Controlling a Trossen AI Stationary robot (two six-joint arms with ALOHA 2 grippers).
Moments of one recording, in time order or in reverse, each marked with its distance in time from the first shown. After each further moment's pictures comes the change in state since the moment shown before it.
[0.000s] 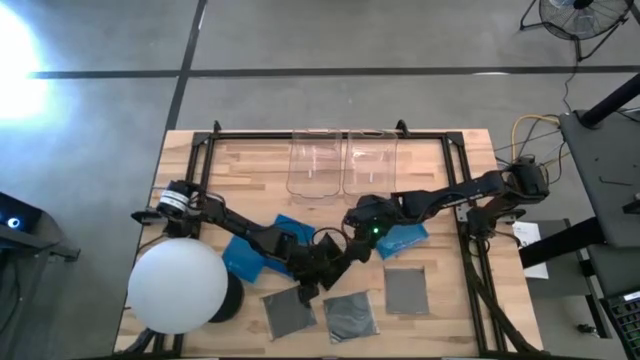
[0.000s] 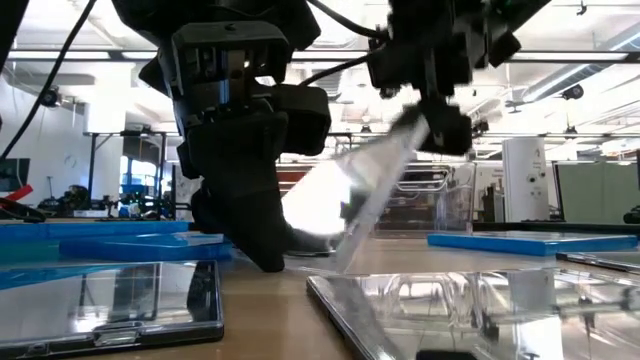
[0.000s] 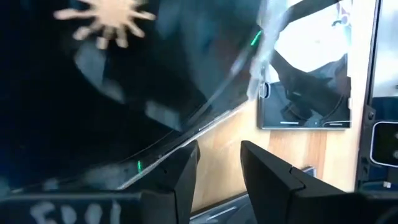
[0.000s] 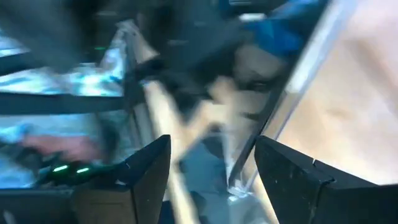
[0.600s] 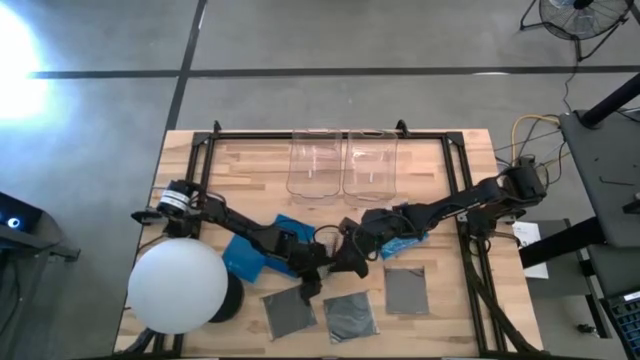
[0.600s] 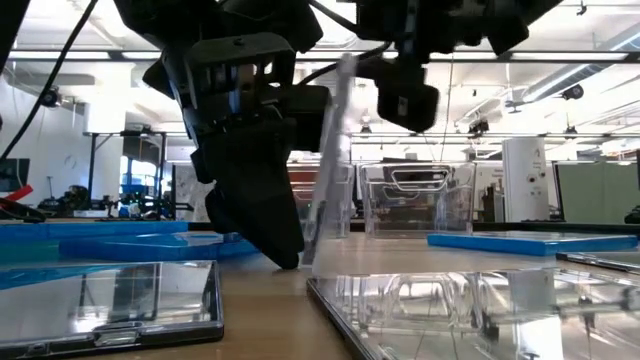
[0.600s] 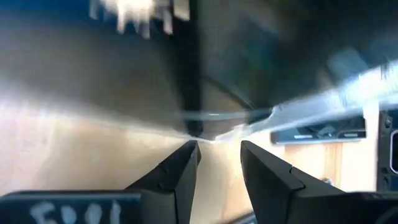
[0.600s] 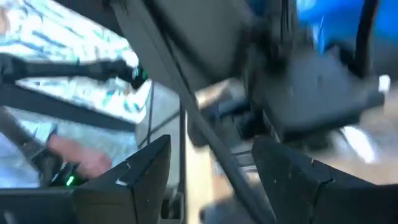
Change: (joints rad) left arm 0.002 0.000 -0.001 0.011 -0.045 0.051; right arm 0.081 0.037 -0.017 0.324 0.189 -0.072
